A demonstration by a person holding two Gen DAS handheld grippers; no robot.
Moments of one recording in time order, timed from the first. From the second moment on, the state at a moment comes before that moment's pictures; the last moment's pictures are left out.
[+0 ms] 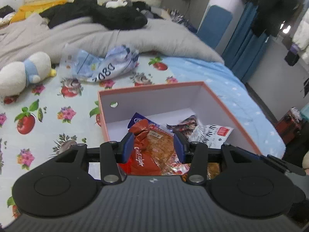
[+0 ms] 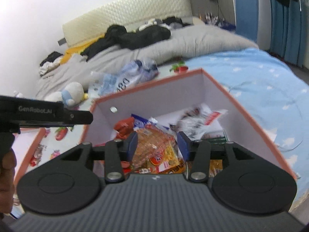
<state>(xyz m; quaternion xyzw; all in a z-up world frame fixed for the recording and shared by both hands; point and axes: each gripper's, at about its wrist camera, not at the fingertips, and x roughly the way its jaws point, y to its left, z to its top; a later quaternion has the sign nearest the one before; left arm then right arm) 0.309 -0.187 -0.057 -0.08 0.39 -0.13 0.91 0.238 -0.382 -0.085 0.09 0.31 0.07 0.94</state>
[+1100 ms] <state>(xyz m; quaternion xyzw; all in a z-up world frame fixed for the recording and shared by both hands) 0.082 -0.131 0.030 -0.07 0.29 -0.17 0.94 0.060 -0.351 -0.018 0.09 0.24 0.01 0.97</state>
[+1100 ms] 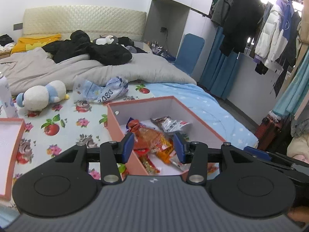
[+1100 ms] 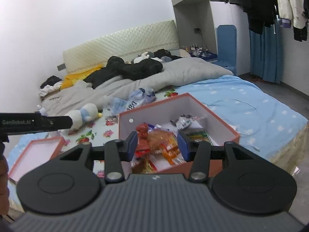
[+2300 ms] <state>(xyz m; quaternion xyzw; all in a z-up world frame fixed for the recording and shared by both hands) 0.077 -0.116 -0.002 -0.08 0.32 -0.15 0.93 0.058 -0.334 -0.035 0.07 0.26 0.02 0.96</state>
